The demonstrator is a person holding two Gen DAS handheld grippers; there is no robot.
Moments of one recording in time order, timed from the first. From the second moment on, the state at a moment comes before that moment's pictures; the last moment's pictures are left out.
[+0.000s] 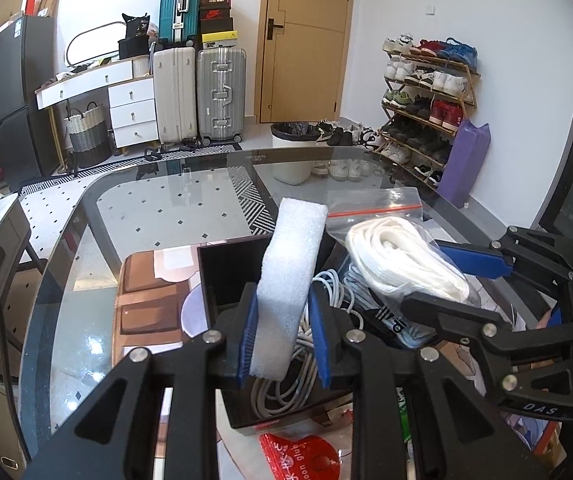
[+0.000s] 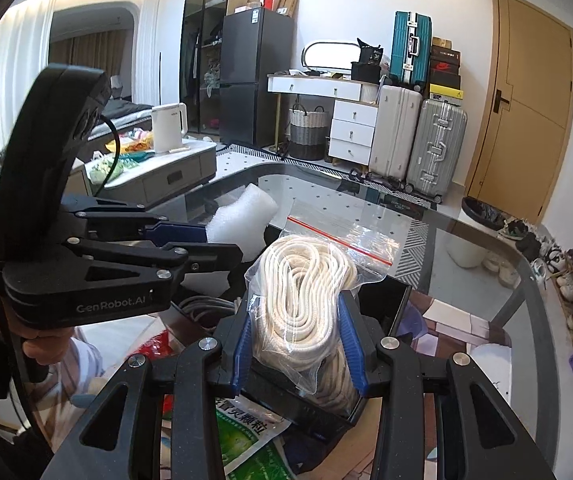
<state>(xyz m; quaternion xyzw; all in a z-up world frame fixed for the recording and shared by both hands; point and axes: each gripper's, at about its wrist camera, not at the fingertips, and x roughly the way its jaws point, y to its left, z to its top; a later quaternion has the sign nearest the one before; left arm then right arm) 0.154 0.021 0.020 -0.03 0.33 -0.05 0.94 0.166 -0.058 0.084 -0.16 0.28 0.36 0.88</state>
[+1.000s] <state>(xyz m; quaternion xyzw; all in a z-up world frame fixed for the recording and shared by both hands) 0.156 0.012 0.019 -0.01 0.35 -0.04 0.94 0.156 -0.087 0.091 -0.13 0.25 0.30 0.91</state>
